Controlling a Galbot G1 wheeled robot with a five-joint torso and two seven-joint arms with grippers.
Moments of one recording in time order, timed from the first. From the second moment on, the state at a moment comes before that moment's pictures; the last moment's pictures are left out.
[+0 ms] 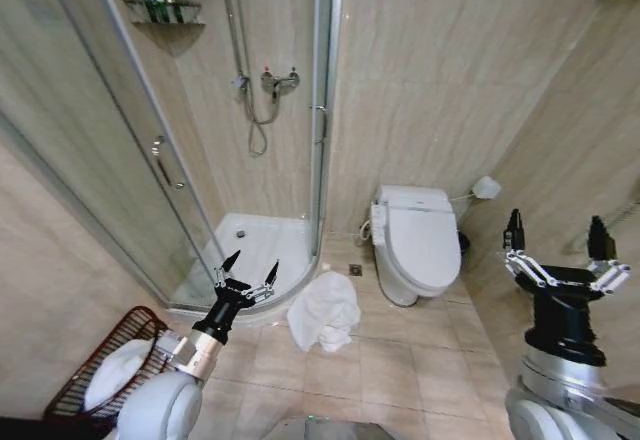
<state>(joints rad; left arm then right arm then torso) 1.75 -1.43 -0.67 -2.40 -0.23 0.07 0.31 -1.73 1.49 0.88 2.50 0.34 0.47 -0.07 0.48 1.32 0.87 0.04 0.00</state>
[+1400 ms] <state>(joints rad) 1.75 -1.43 -0.67 -2.40 -0.23 0.07 0.31 -1.71 1.48 0.84 2.50 0.49 0.22 -0.04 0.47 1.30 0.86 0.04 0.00</state>
